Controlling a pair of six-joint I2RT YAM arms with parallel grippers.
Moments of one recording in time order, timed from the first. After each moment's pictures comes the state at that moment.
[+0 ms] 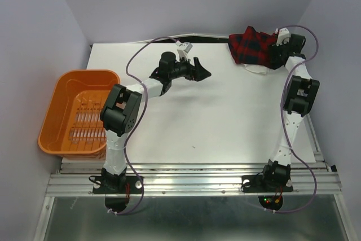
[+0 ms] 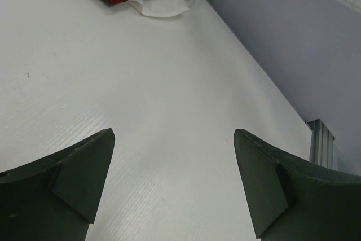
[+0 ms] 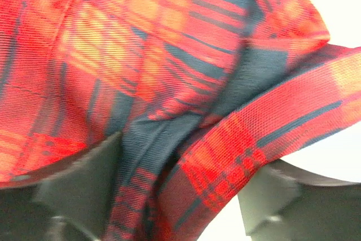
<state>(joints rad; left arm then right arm) -0.49 2.07 1.39 0.52 0.60 -0.54 -0.29 2.55 2.22 -0.23 -0.26 -0.48</state>
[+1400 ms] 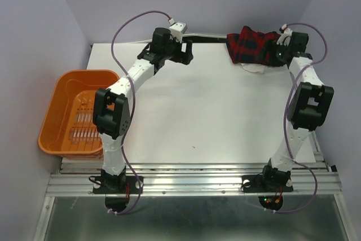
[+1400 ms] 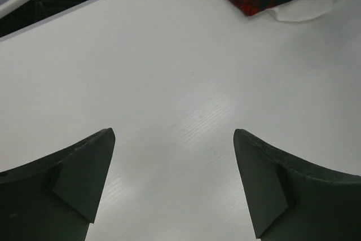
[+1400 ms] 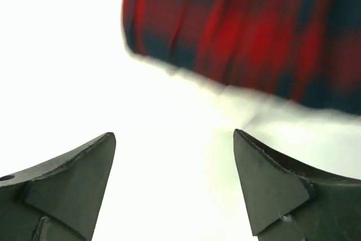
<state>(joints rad) -0.43 1.98 1.74 -0.17 0.26 -0.10 -0.24 2.06 1.78 -0.32 -0.48 0.03</state>
